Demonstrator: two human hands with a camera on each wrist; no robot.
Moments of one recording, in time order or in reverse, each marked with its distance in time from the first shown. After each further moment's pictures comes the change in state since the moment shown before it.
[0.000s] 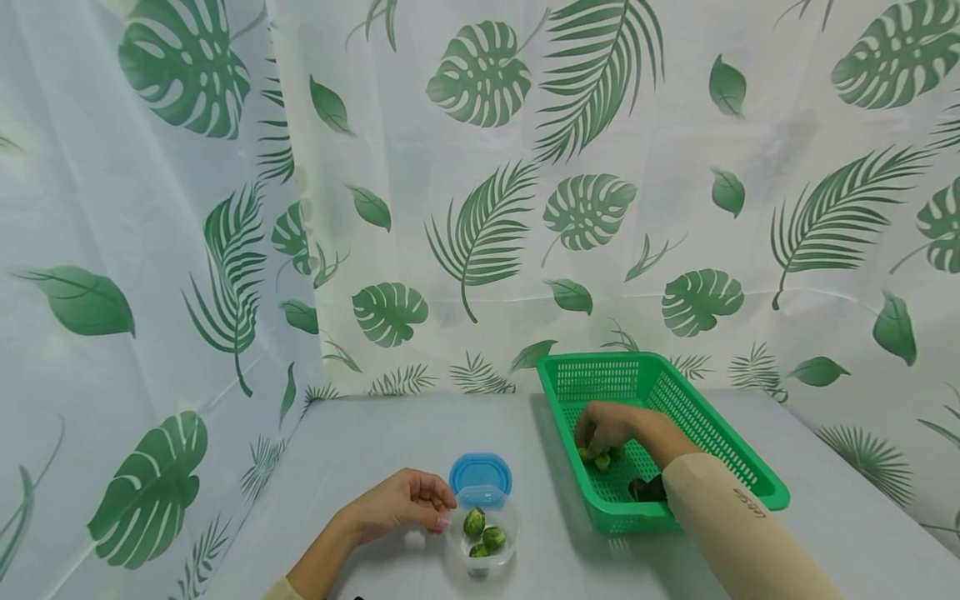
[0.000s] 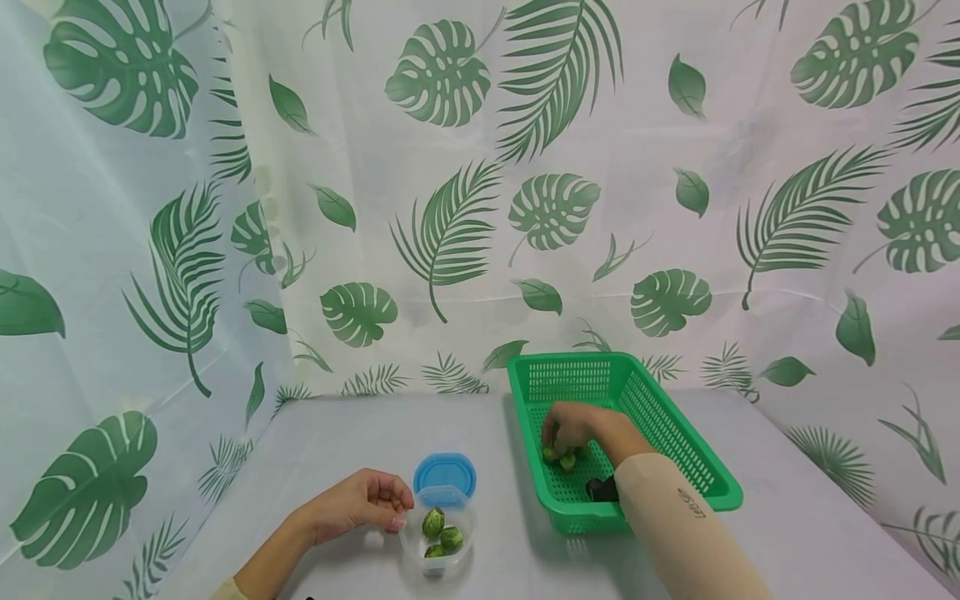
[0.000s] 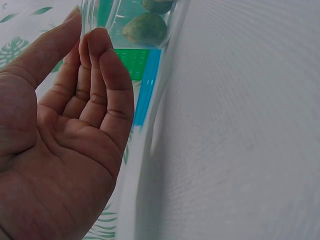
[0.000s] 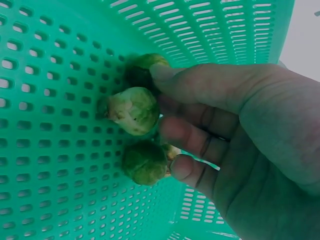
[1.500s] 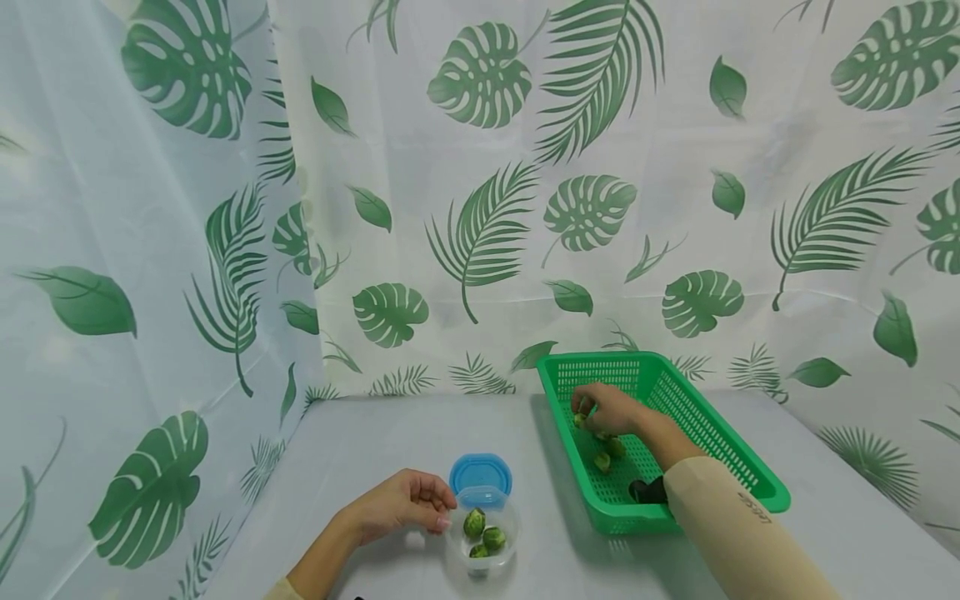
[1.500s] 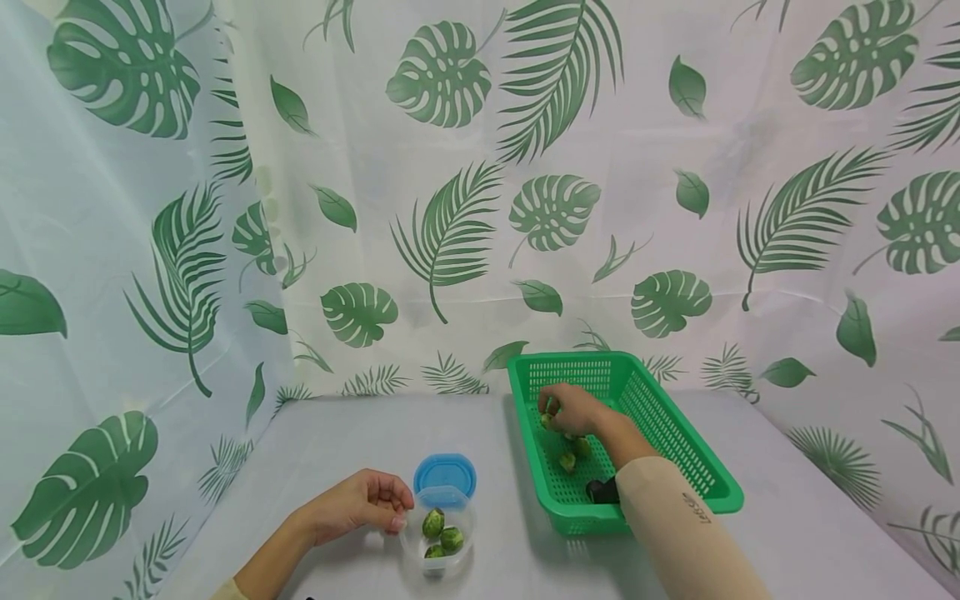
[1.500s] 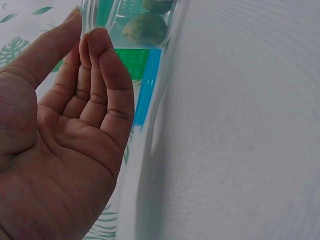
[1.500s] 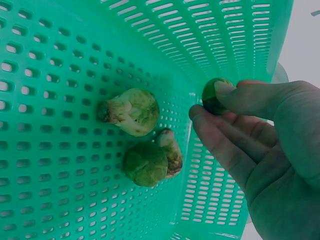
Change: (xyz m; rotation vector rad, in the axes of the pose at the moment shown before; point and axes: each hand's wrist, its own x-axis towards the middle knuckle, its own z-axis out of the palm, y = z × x) left_hand -0.001 0.001 0.001 0.007 0.017 -0.005; right_hand 0.009 0.009 -0.006 0.072 0.268 -0.142
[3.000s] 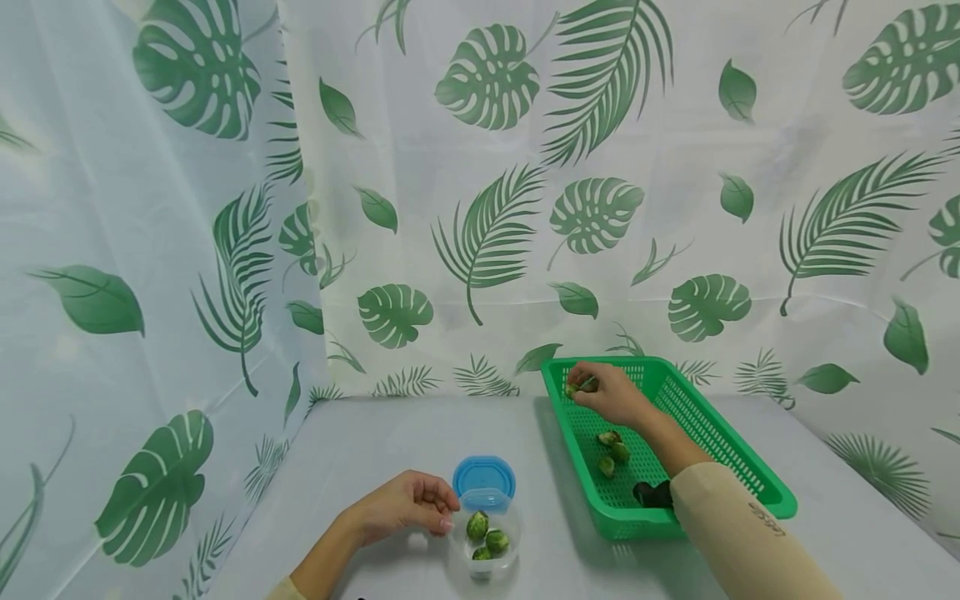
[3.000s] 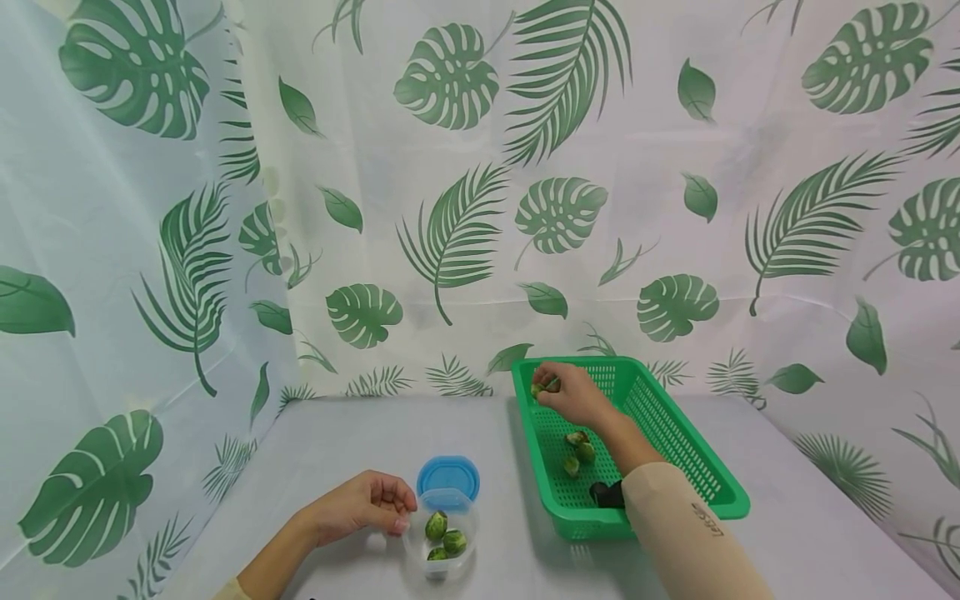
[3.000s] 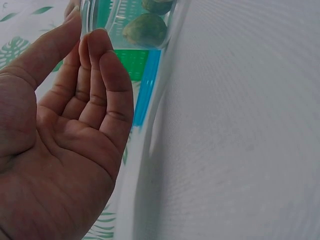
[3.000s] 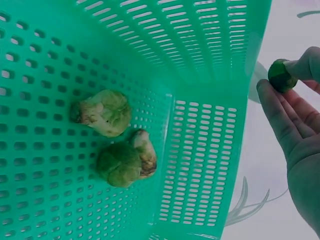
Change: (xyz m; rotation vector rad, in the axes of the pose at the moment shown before) left_hand 0.001 -0.002 -0.002 -0.023 -0.013 0.011; right_hand 0.001 -0.017 -0.009 0.120 0.300 -0.160
